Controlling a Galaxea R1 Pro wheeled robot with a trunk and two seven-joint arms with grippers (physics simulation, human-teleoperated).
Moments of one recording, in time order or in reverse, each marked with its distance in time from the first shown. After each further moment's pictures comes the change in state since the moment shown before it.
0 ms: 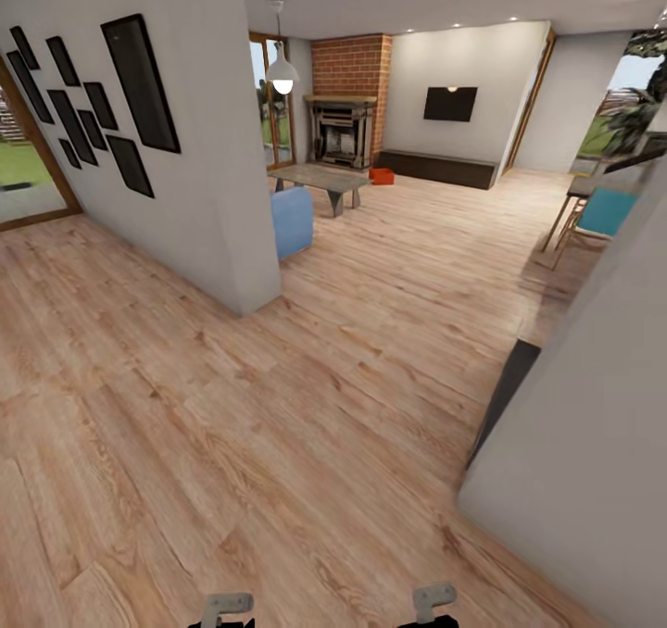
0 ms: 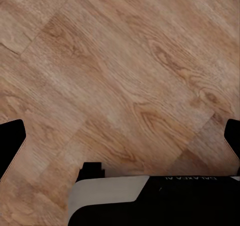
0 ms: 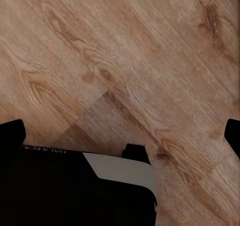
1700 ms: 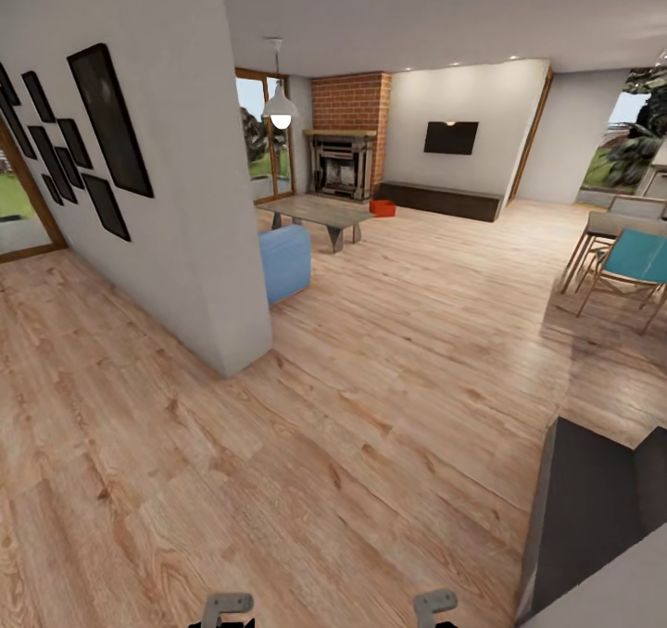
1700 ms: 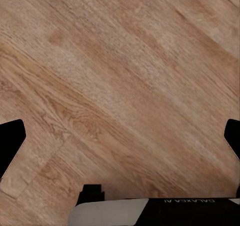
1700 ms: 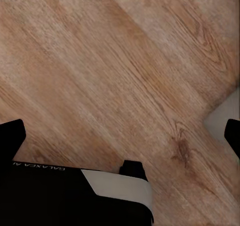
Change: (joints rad) left arm 0.000 0.000 0.000 -0.001 -0.002 0.000 0.000; right arm 0.012 0.000 0.000 -0.001 0.000 0.000 0.000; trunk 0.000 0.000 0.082
